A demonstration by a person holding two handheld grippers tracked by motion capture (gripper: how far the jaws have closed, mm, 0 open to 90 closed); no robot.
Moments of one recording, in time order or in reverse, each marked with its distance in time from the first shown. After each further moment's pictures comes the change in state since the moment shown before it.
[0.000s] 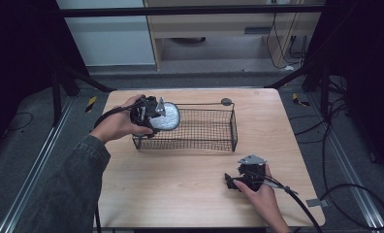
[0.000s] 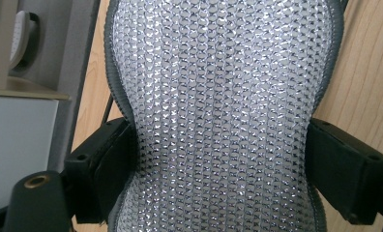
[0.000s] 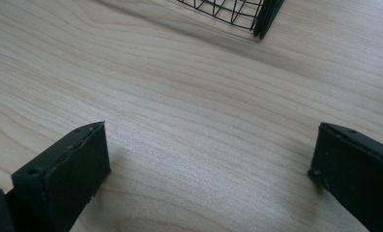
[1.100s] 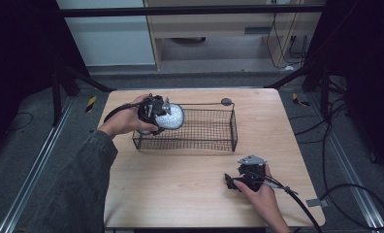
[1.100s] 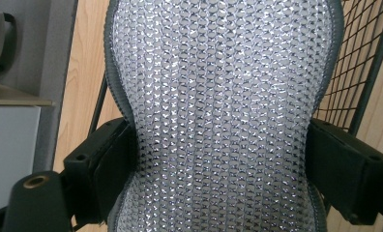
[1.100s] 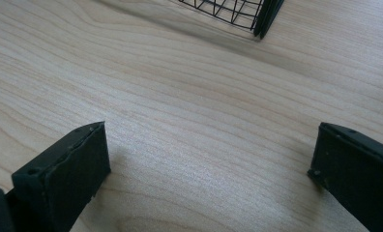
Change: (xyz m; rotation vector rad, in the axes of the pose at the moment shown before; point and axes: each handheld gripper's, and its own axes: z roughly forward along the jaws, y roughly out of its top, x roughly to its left) left arm 0.013 0.007 0.038 0.009 -0.061 0.012; right arm 0.000 0.000 0.000 -0.001 -0.001 -0.002
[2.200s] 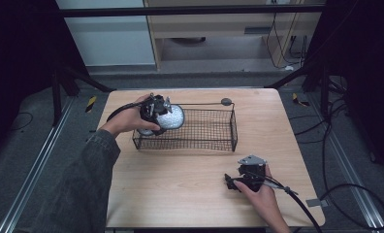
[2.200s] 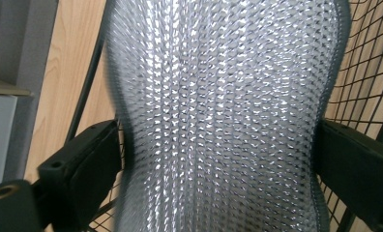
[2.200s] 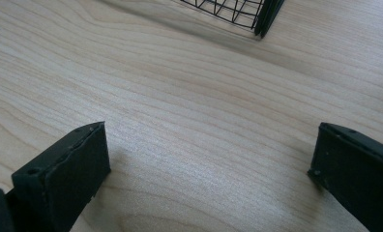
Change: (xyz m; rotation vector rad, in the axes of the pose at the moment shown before) left arm 0.008 -0.002 0.018 0.000 -0.054 -0.078; right arm 0.000 -0.001 -0.001 -0.001 0.004 0.000
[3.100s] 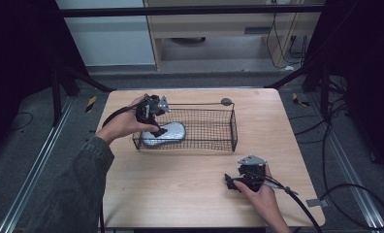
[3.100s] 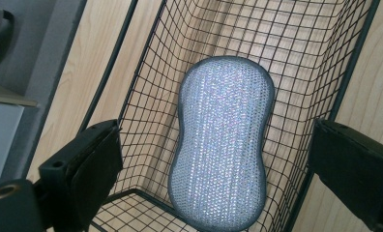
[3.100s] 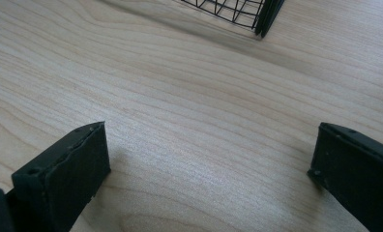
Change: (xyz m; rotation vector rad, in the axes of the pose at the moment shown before) left arm -0.016 -0.006 -0.028 -0.107 0.040 -0.053; right arm 0.000 0.000 0.000 0.000 -0.001 -0.001
